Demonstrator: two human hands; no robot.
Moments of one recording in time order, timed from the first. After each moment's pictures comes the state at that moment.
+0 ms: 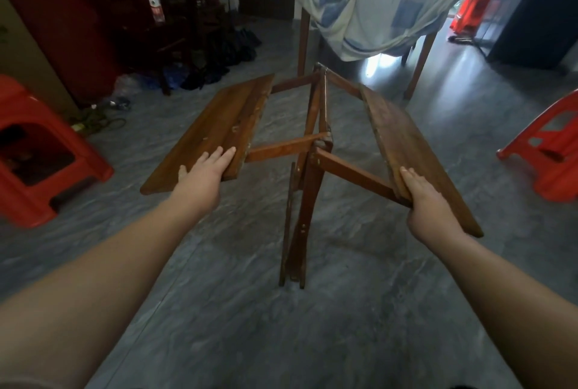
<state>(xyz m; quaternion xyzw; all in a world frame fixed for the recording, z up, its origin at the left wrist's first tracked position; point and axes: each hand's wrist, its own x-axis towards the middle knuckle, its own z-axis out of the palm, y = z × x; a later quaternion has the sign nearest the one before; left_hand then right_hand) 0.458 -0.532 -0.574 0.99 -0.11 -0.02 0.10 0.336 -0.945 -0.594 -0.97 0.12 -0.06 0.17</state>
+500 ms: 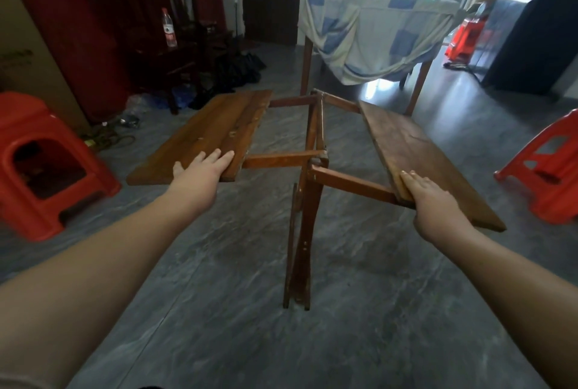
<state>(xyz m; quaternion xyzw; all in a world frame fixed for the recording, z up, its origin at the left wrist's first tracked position) 0.460 -0.513 -0.525 1.00 -0.09 -0.03 0.02 0.341 -0.939 -0.542 -0.99 0.11 -0.04 0.06</state>
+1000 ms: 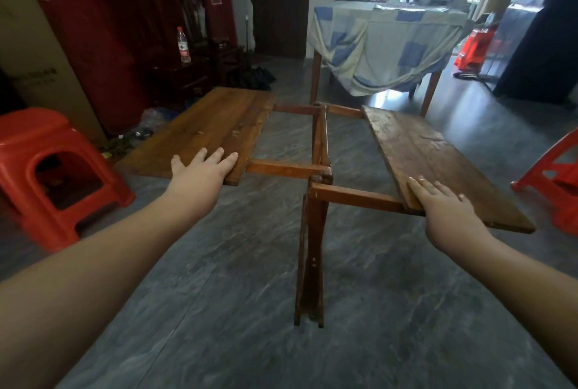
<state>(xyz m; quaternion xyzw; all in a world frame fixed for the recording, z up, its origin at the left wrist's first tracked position) 0.449 -0.498 -0.493 0.99 -0.10 0.02 -0.09 0.341 -0.923 -0.528 -0.99 0.10 -0.02 -0.03</state>
